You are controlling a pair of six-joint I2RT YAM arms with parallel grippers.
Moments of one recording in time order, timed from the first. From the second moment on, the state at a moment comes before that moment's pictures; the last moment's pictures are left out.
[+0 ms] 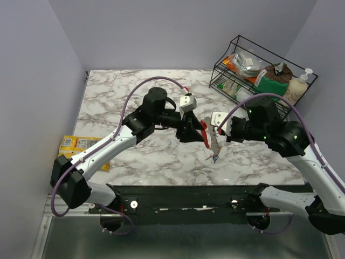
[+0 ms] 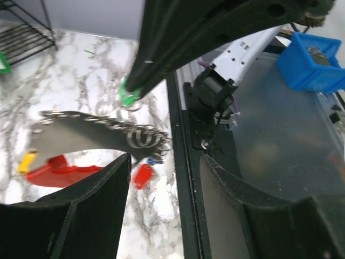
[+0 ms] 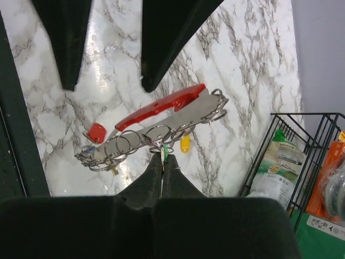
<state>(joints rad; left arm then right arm) -0.76 1.37 1.19 -0.05 0.97 -0.07 0.70 1.02 1.38 -1.02 -0.23 -0.78</state>
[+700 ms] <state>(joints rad) -0.66 1.34 1.25 -0.12 0.82 0.02 0.79 1.15 1.52 -1.29 -0.39 -1.00</state>
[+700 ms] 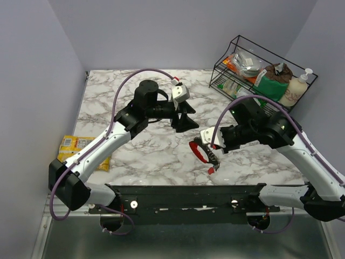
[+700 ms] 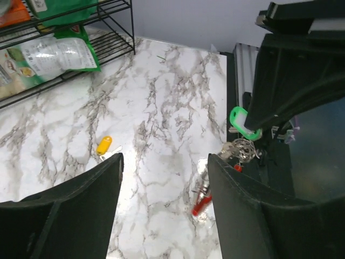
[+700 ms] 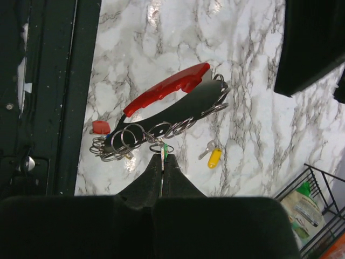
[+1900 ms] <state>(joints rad) -0.75 1.47 1.13 0.13 1.16 -0.13 0.88 1.19 1.55 -1.33 -0.36 -1.02</state>
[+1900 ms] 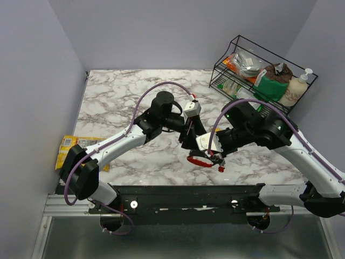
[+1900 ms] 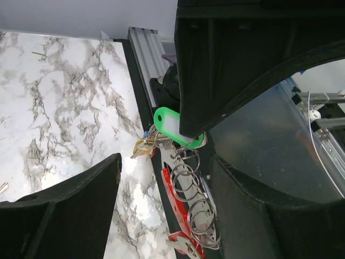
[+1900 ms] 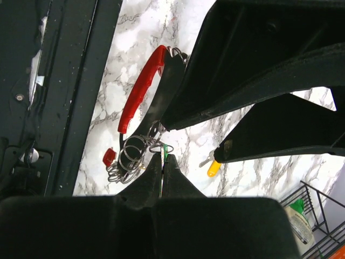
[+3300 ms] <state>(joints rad) -0.81 1.47 1.11 0.30 1.25 -0.27 0.88 1.19 1.63 -1.33 -0.40 -1.01</state>
